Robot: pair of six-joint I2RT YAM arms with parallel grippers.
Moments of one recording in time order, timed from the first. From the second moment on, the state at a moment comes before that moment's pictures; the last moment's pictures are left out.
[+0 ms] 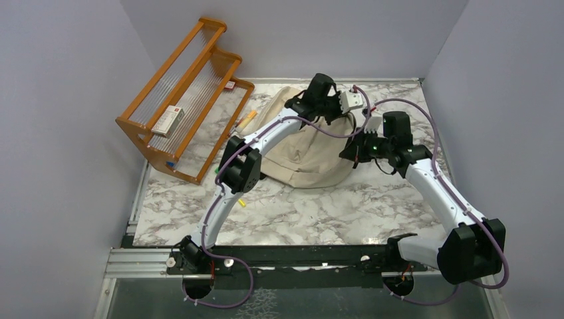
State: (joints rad) left arm -0.70 2.45 2.31 -0.34 0.50 0.62; right arm 0.21 1.20 0.93 -0.41 -0.50 0.25
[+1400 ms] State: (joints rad) left arm -0.57 1.64 1.18 0.27 0.50 0.32; right arm 0.25 1.20 0.82 -0.33 -0.46 0.46
